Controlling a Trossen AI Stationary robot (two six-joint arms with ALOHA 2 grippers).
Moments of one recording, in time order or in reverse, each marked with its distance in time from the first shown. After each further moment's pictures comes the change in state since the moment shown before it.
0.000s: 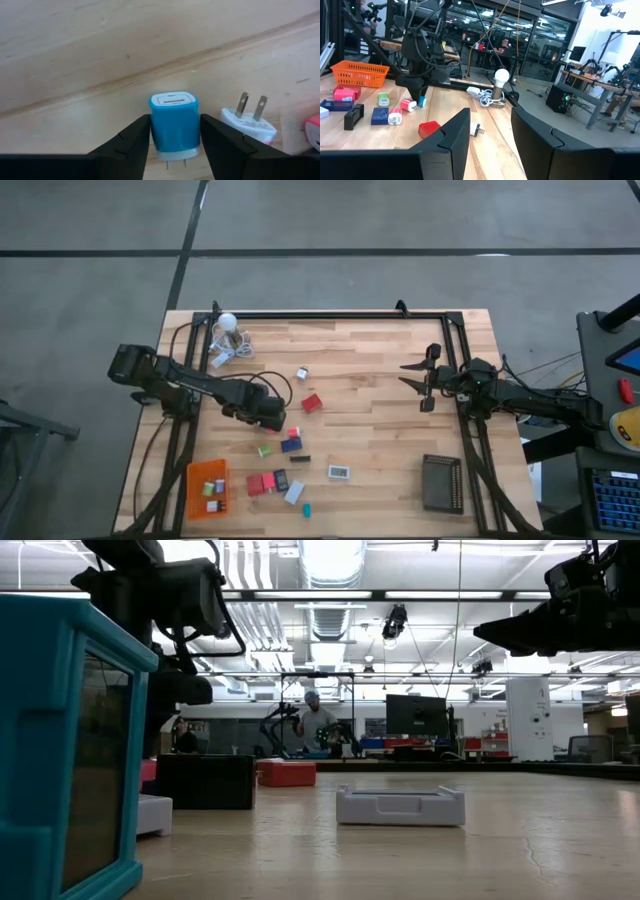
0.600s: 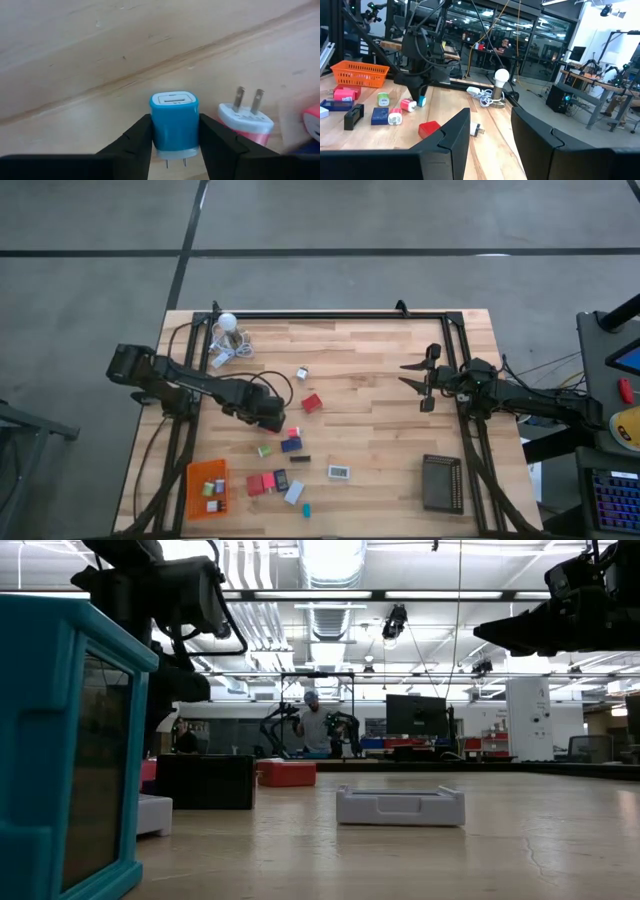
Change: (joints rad) left arm 0.000 -0.016 0.001 -0.004 0.002 0.061; right arm 0.000 0.000 0.000 0.000 0.000 0.000
